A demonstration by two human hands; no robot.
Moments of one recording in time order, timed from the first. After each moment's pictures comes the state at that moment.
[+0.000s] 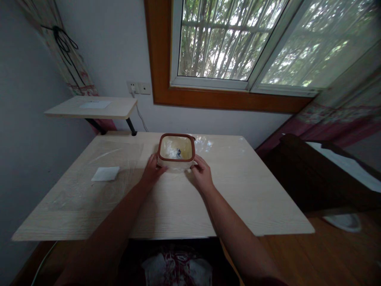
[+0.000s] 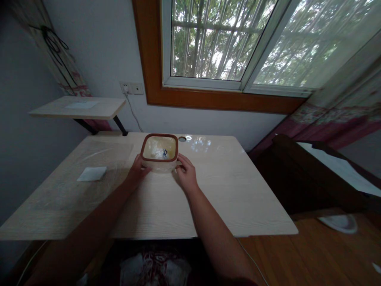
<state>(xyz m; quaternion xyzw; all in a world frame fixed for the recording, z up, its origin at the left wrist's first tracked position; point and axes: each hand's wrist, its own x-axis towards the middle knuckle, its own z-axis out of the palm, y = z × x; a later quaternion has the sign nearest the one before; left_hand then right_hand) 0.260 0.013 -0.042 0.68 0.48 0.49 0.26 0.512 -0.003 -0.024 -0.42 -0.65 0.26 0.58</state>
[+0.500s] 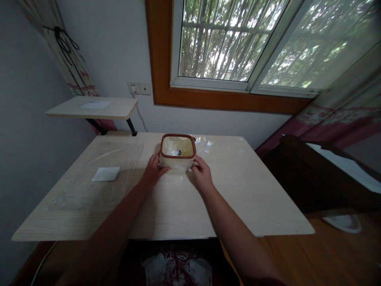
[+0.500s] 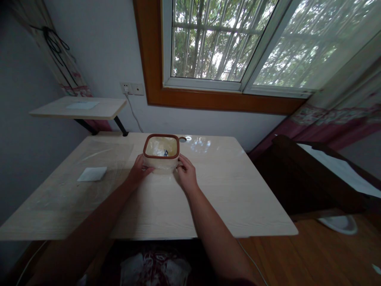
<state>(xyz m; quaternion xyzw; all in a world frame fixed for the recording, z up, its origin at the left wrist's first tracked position) 0.258 0.017 -0.051 0.70 0.46 0.48 0.25 0.511 -0.001 -0.029 -0.42 -0.63 0.29 0.59</state>
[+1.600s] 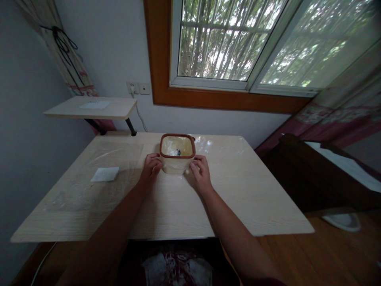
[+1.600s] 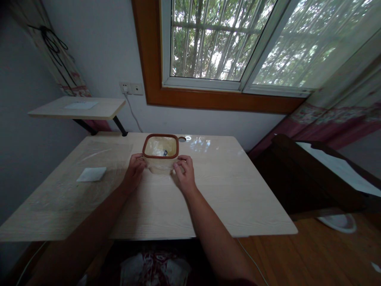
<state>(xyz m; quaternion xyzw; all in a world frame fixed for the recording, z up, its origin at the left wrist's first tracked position) 0.255 -0.005 -0.024 0.72 0.41 0.53 0.17 0.508 -0.013 -0.017 -0.42 -0.66 0.19 0.59</state>
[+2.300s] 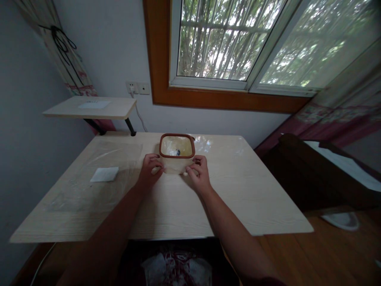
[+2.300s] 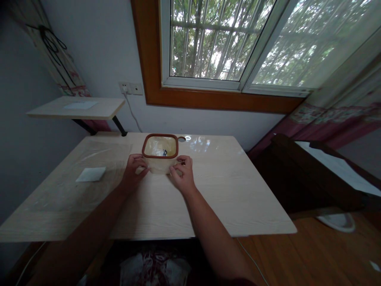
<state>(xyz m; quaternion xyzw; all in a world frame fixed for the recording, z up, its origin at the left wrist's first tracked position) 0.253 -0.008 -0.019 0.74 0.40 0.52 0.13 0.505 -0.016 -0.013 -0.41 -0.70 0.13 0.57</state>
